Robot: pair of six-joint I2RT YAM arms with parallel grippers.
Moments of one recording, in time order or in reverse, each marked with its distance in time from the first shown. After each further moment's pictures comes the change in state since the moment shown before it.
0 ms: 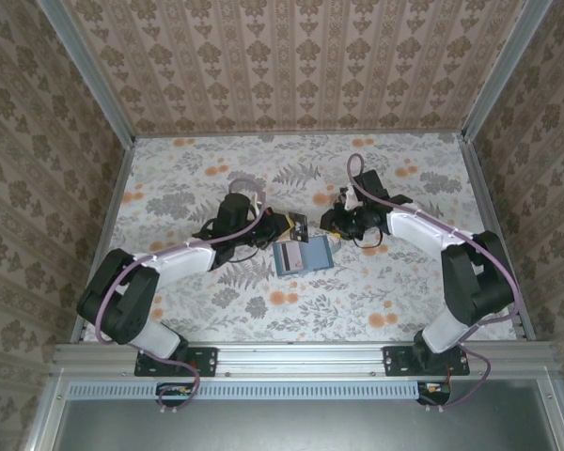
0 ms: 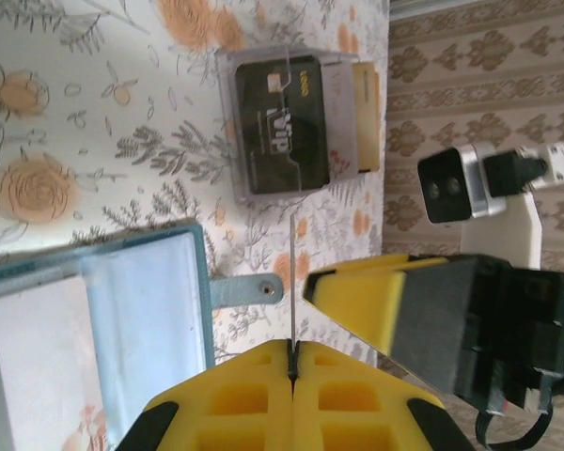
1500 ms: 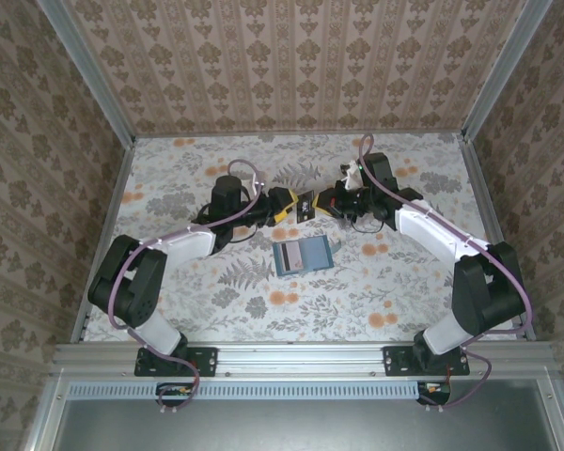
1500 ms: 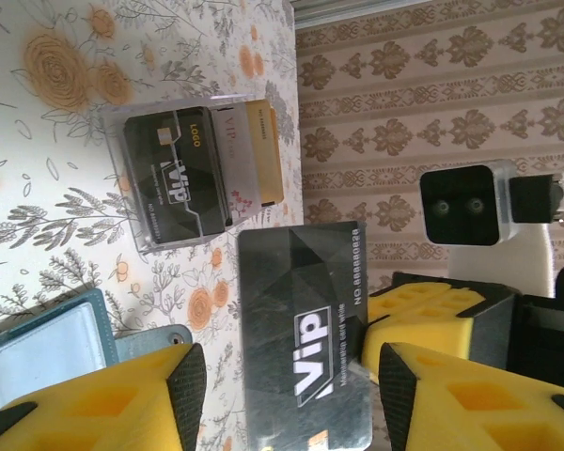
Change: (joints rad) left arm 0.110 0.112 0.120 0.169 0.217 -0.058; right arm -0.025 -0.089 0.059 0.167 -0.162 0.173
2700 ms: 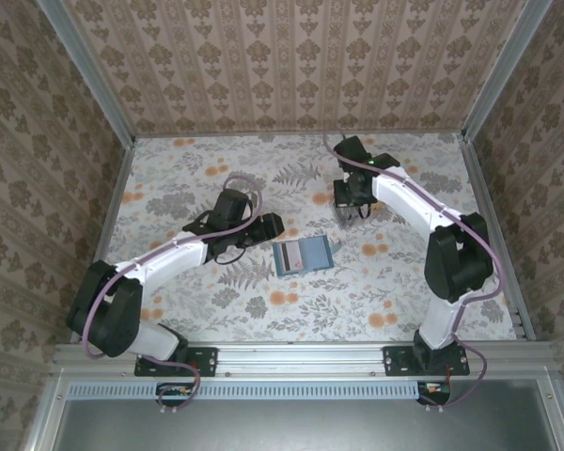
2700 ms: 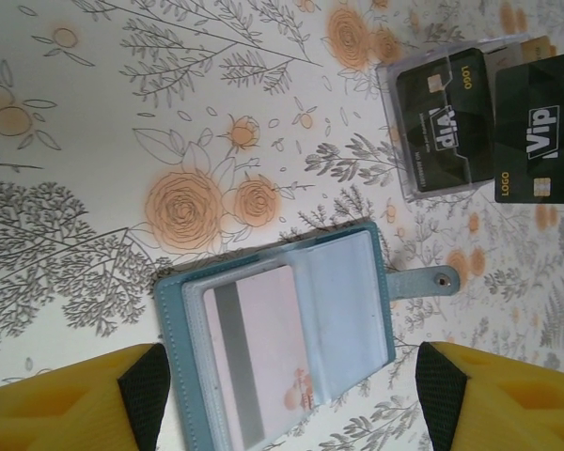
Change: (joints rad) left arm -0.071 -0.187 -0.005 -0.636 -0.401 0.406; right arm 0.040 0.245 0.424 -0.612 0.739 -0.510
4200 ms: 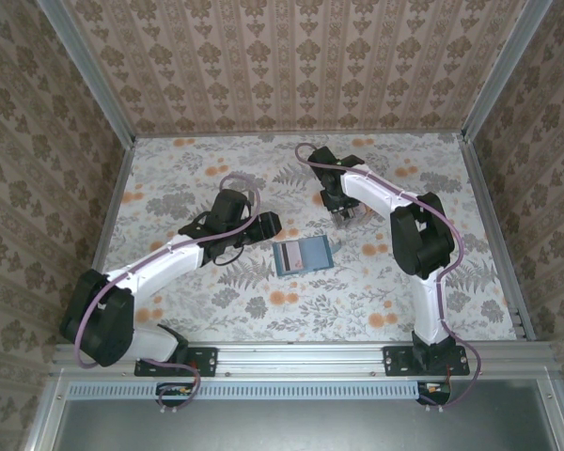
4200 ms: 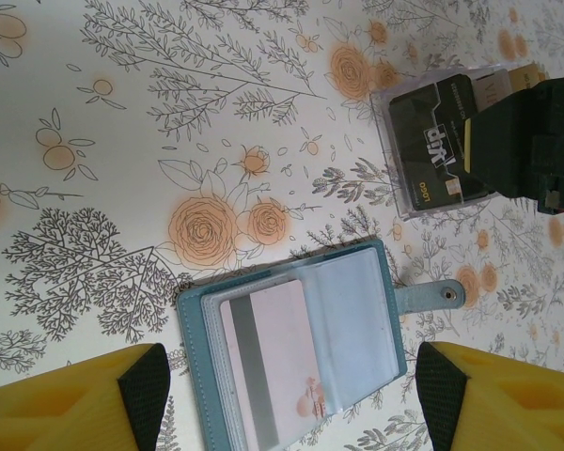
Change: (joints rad) left arm -0.021 -0.062 -0.002 -0.038 -0.100 0.035; right arm 0.075 0.308 0.180 -0.077 0.293 -0.119
